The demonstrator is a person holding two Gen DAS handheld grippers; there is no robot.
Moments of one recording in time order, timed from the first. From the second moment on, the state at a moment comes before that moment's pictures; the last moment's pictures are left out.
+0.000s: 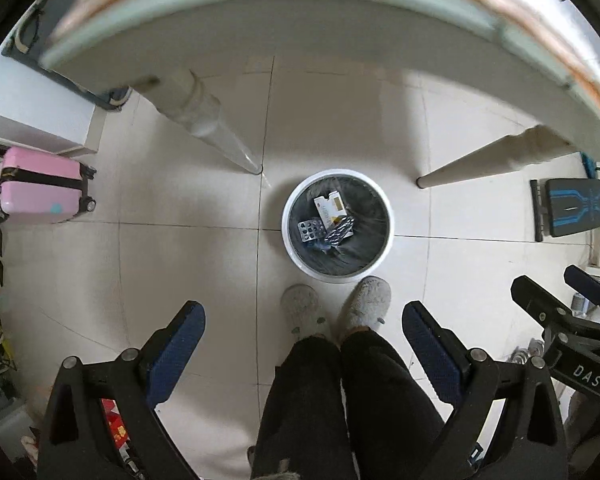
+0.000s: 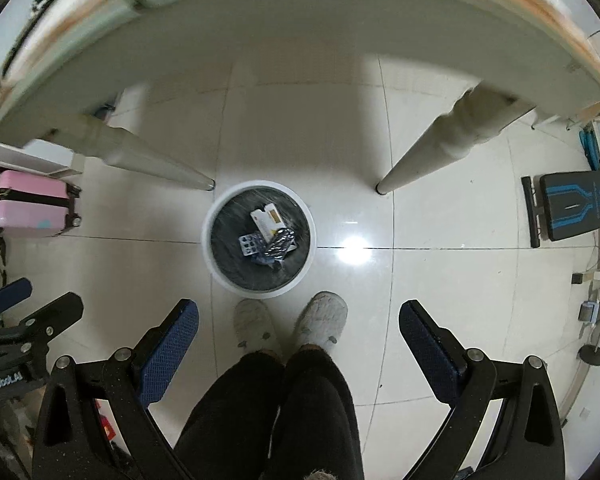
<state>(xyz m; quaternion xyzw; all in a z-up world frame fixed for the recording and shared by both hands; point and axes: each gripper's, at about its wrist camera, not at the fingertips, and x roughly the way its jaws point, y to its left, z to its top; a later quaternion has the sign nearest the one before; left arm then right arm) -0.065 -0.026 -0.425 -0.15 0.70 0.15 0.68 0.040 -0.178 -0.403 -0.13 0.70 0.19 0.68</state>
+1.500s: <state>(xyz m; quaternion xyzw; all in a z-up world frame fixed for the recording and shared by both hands) 0.376 0.168 -0.325 -0.06 0.64 0.30 0.70 0.600 0.128 -0.348 -0.12 0.69 0.30 0.65</state>
